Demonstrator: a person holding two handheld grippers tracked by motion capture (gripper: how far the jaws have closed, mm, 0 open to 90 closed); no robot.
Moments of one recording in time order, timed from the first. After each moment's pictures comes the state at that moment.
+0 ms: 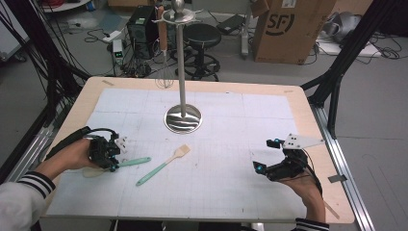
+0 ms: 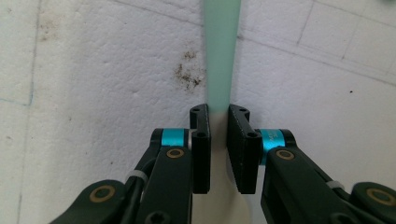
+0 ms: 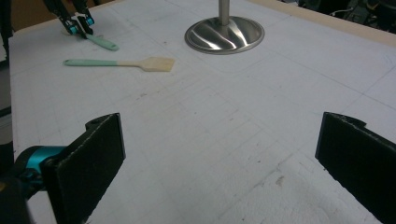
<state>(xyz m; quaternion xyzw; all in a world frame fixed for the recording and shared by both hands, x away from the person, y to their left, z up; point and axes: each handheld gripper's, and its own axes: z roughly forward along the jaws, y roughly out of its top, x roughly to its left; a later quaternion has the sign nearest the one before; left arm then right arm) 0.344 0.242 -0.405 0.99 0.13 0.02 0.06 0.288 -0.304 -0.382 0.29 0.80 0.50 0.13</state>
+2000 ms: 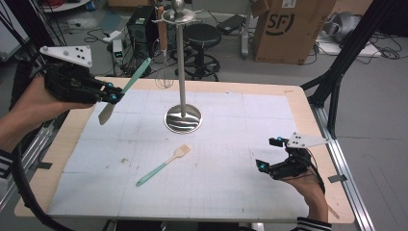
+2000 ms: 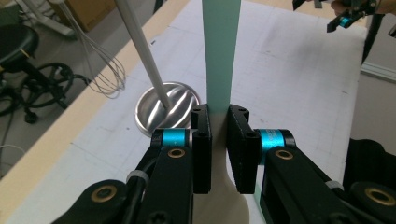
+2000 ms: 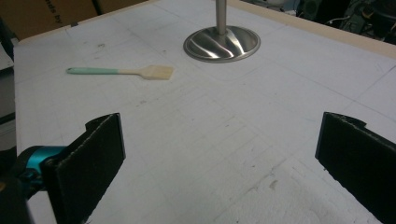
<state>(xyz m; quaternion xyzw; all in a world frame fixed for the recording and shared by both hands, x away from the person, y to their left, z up) 0.335 0.234 -0.161 0.88 0.19 0.13 0.41 0.288 -0.312 -0.377 0.29 0.79 0.52 0.13</state>
